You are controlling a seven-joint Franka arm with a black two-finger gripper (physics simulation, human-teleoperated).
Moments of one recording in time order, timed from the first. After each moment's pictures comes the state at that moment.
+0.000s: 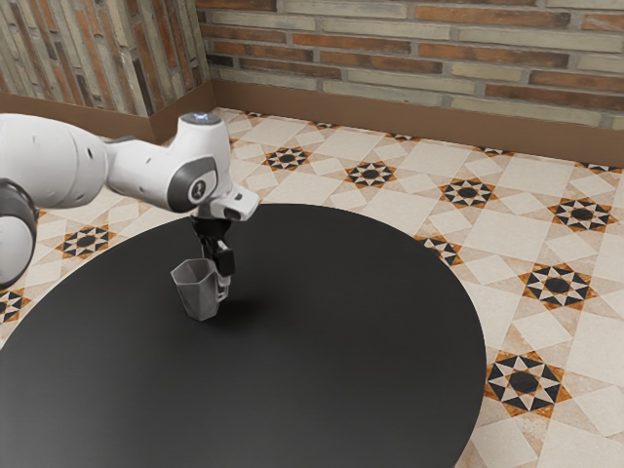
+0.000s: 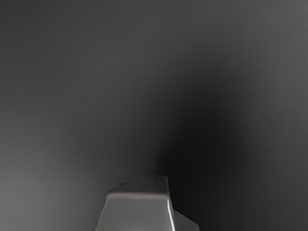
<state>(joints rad) 0.01 0.46 0.07 -1.73 0.10 2.14 0.59</state>
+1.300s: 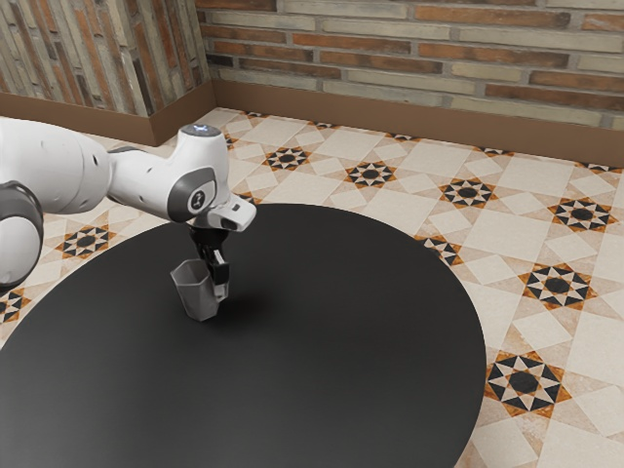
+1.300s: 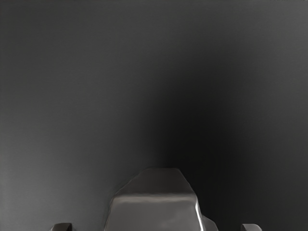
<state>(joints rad) 0.03 0.49 0.07 -1.74 0.11 2.17 0.63</state>
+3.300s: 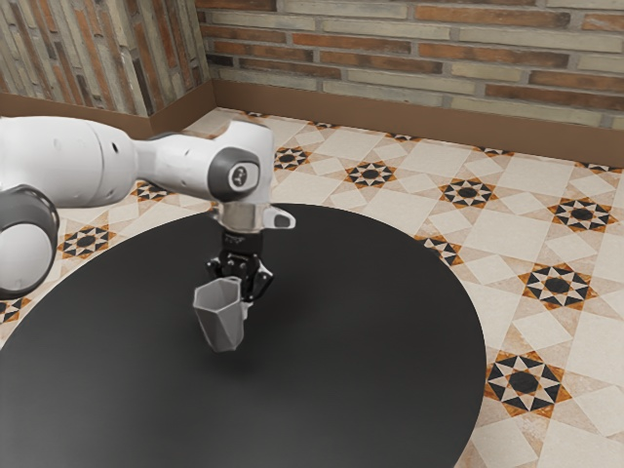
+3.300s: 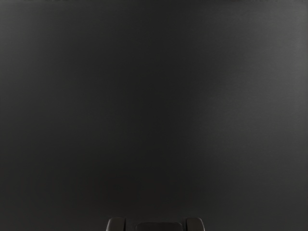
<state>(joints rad) 0.02 0.54 -0.07 -1.57 0.00 1.65 -0.15</state>
